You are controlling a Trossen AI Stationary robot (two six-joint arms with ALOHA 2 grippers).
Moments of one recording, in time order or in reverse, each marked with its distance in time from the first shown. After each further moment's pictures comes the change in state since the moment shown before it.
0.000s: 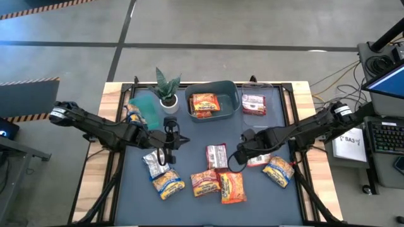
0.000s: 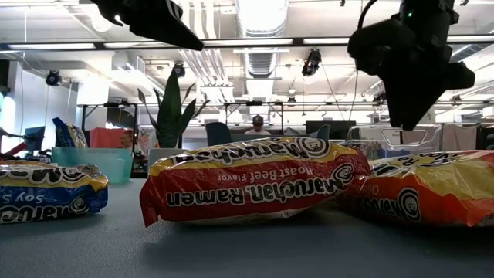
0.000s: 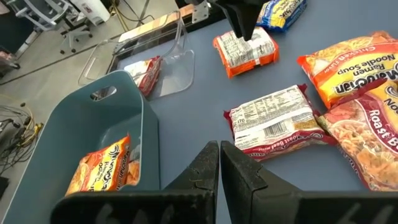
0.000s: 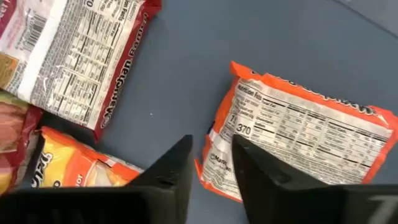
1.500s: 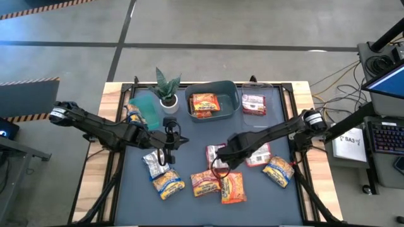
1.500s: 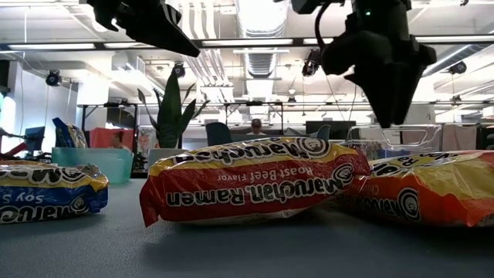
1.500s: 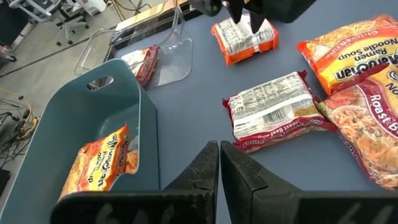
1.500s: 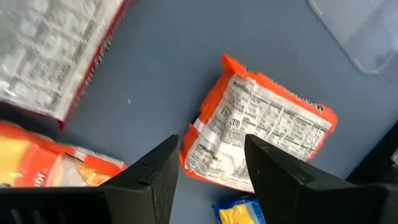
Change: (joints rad) left arm 0.000 0.000 -0.001 -0.046 -0.002 -0.011; right arm -0.023 0.366 0.417 -0.391 -0.045 -0.154
